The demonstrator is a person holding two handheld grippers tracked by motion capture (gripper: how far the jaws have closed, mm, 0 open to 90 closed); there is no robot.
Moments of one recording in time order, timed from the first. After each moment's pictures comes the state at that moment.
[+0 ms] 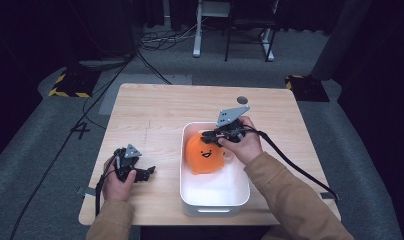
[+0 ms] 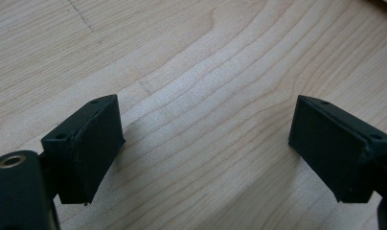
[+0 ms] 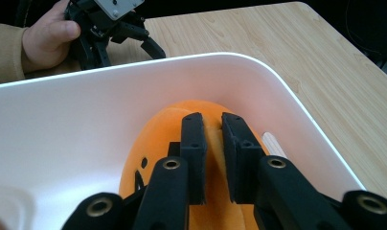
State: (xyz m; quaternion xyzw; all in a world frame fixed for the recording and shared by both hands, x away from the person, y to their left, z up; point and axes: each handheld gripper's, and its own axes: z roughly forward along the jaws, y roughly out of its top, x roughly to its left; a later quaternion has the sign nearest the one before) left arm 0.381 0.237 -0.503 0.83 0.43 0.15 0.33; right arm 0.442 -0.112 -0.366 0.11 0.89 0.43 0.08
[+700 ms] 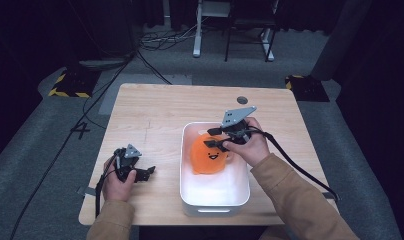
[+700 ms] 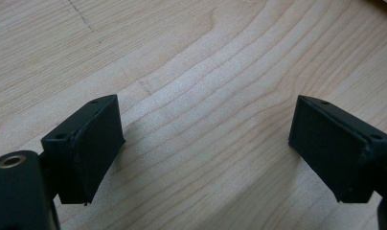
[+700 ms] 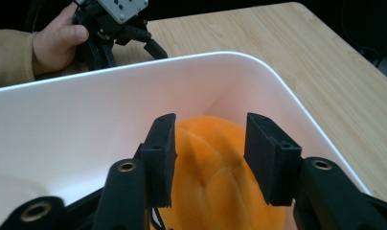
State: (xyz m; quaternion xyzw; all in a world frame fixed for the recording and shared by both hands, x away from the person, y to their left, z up) left arm 0.381 0.237 -0.502 0.83 0.43 0.15 0.33; right arm 0.433 -0.124 -0.355 0.11 0.89 0.43 0.09
